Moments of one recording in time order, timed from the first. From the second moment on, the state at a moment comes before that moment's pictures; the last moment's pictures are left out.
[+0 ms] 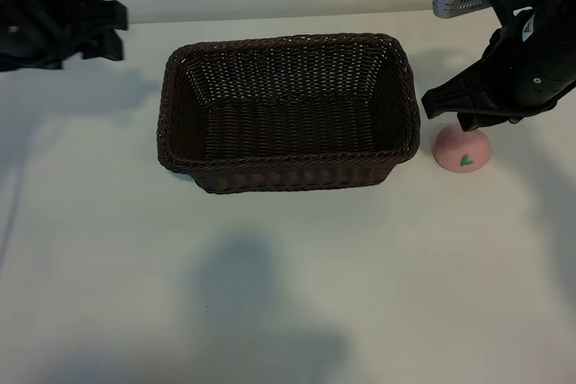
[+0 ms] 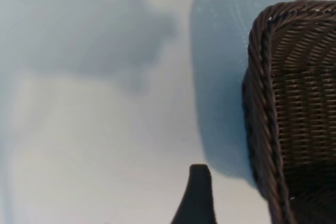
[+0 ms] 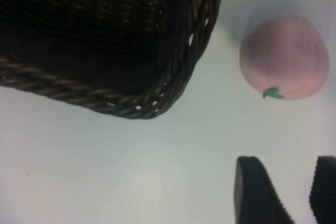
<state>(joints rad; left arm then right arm) -0.15 1.52 -1.25 -0.10 0.75 -0.12 0.26 1.57 -1.19 0.03 0.90 0.11</state>
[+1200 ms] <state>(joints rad) 0.17 0.81 -1.24 -0.27 0.98 0.20 0.26 1.57 -1.19 0.02 0.93 0.10</state>
